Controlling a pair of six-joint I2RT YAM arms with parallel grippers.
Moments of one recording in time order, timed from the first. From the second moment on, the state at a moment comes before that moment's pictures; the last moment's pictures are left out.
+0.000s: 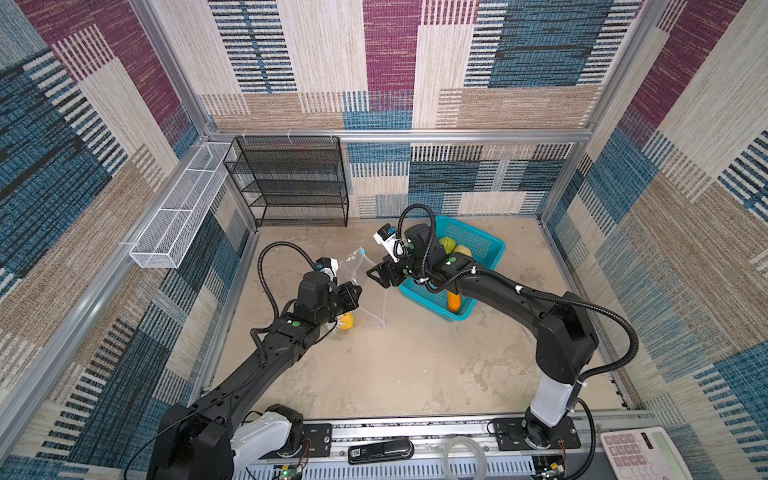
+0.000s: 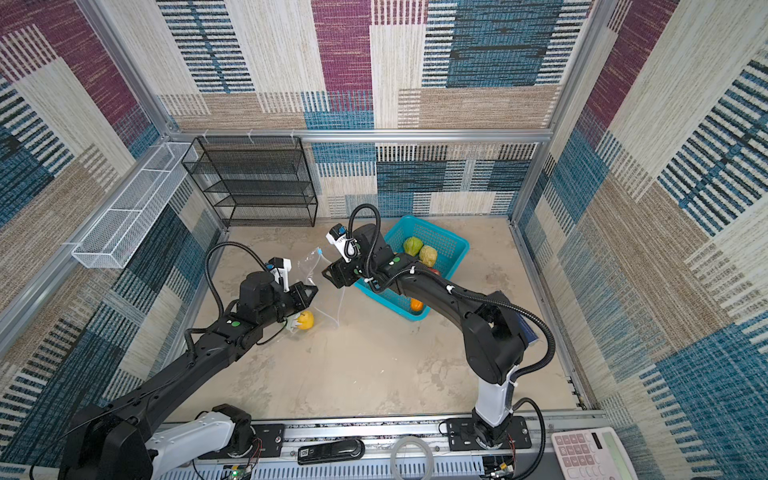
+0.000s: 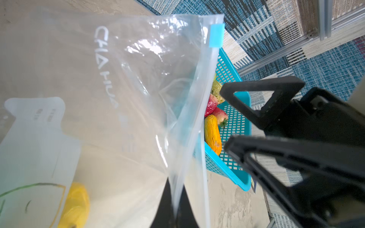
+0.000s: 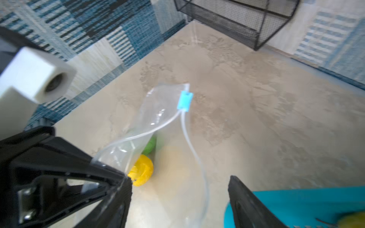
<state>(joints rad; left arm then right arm) -0.38 1.12 0.70 -0.08 0.21 -0.73 0.69 1.82 1.51 -0.28 -0.28 0.06</state>
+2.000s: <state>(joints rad) -0.38 1.12 0.68 -0.04 0.20 -0.71 0.39 2.23 1.65 -0.29 0.06 0.36</state>
